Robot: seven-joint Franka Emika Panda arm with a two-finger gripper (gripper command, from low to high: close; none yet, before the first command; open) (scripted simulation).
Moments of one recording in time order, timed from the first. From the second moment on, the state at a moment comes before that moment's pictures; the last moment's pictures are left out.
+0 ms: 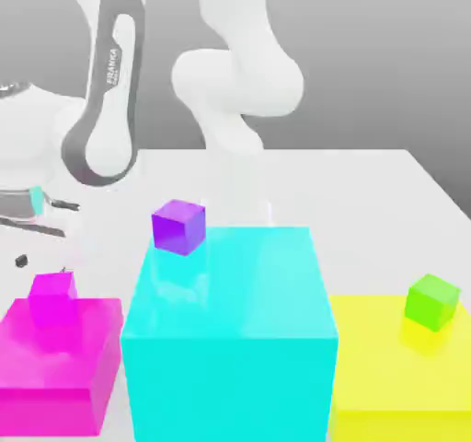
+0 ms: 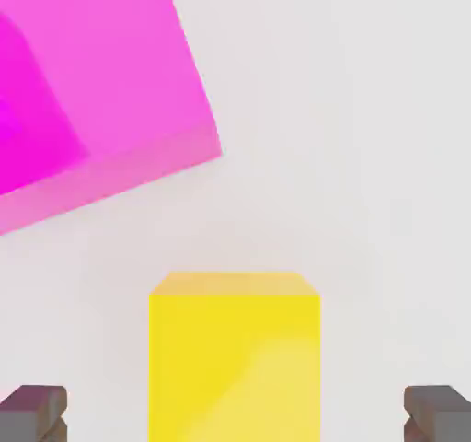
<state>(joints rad) -0.53 0.19 -0.31 -2.72 0.23 2.89 0.07</state>
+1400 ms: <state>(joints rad) 0.01 -0.15 0.34 -2.49 0.05 2.41 0.88</state>
